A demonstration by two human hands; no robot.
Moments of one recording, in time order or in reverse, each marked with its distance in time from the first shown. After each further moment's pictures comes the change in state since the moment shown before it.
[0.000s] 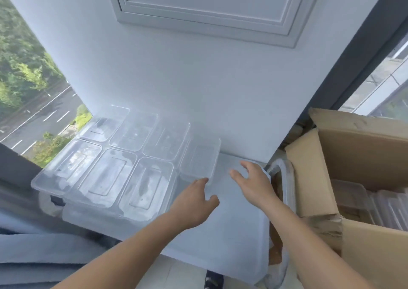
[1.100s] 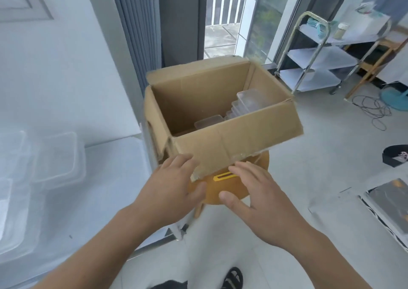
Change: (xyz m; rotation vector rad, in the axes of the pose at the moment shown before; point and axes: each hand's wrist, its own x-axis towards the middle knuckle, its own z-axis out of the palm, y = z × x) left_hand -0.149 0.185 0.163 0.539 -0.076 0.766; right_hand -0.365 0.139 -0.159 -0.198 0.272 0.158
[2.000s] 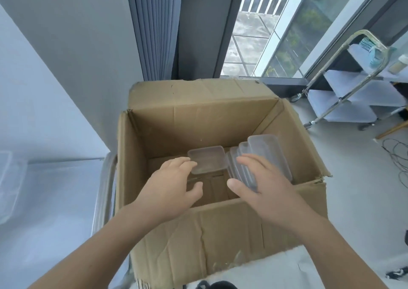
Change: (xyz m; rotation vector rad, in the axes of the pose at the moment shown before) left_hand 0.264 -0.031 0.012 -0.212 0.009 -0.240; right_hand 0.290 0.100 -0.101 -0.074 -0.145 -0.091
